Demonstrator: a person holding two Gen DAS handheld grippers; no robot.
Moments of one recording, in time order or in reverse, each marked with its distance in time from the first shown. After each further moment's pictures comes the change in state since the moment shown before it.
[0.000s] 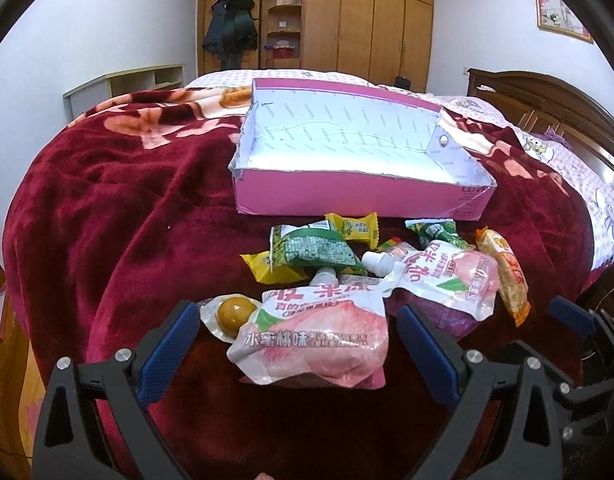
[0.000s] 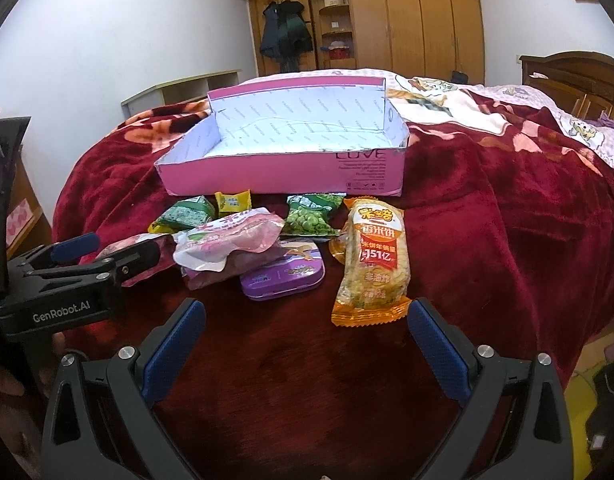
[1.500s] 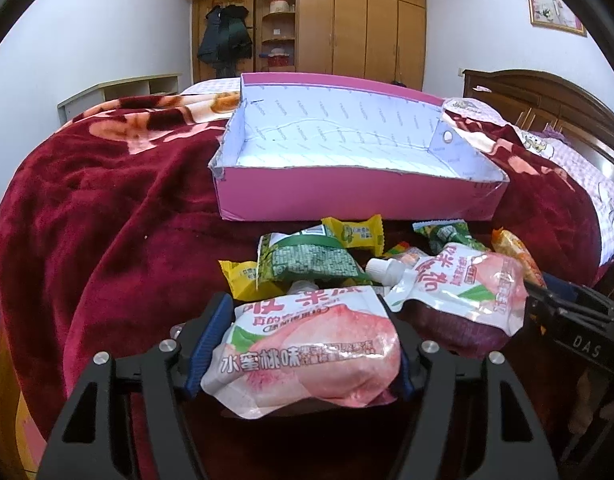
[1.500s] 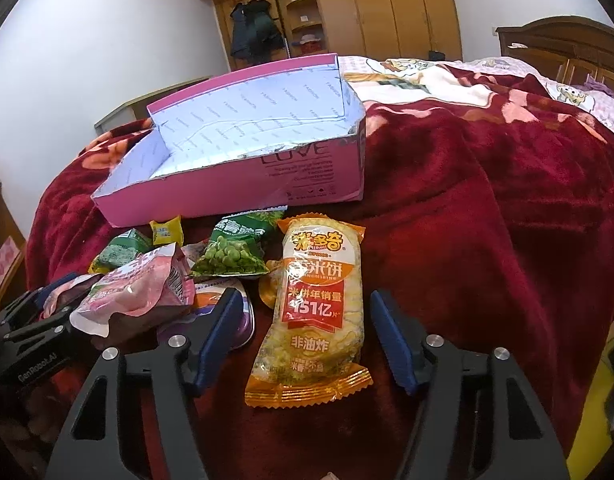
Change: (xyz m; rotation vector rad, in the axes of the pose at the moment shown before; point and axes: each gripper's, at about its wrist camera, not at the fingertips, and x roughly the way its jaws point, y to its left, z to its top) left arm 0.031 -0.002 -0.001 0.022 -0.037 -0.002; right arm 0.050 -0.044 0.017 0.126 0.016 -0.018
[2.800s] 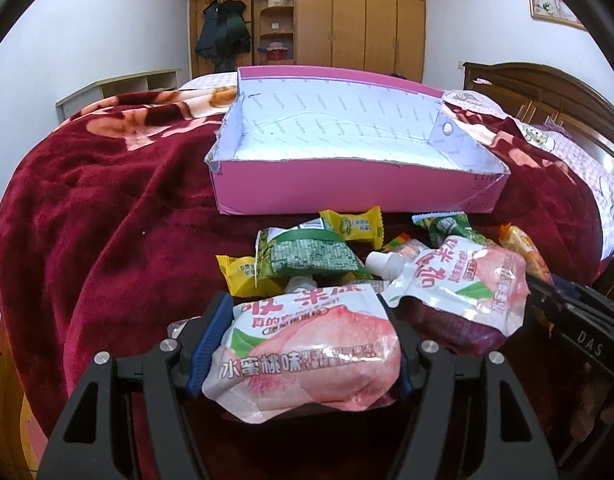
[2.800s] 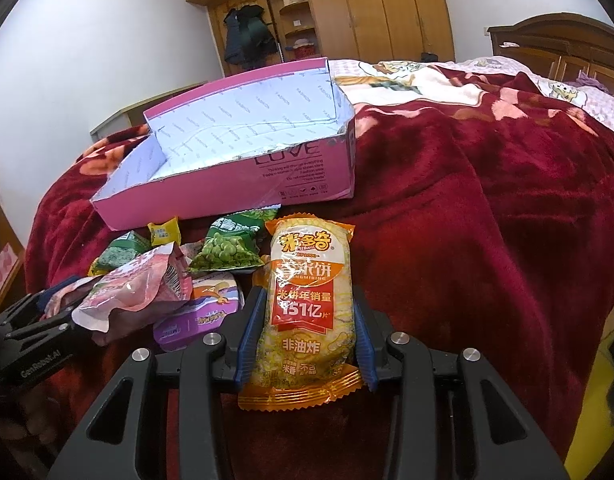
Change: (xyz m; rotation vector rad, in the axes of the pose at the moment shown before) left arm 0.001 -0.002 0.001 0.012 0.028 0.003; right arm -0.009 -0.006 -0.005 0.018 -0.023 -0.010
